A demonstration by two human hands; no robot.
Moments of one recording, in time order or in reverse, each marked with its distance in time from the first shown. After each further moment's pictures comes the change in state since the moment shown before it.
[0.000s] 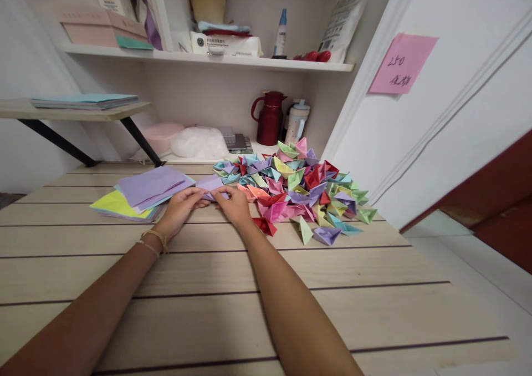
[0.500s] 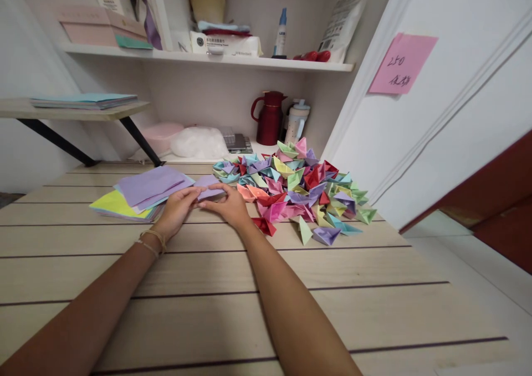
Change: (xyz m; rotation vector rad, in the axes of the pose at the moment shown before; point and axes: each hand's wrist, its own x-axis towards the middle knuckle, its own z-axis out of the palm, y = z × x) left_hand -0.003 0.003 0.000 0.030 0.066 0.023; right_hand -0.008 -0.011 -0.001 -0.096 -0.061 -0.043
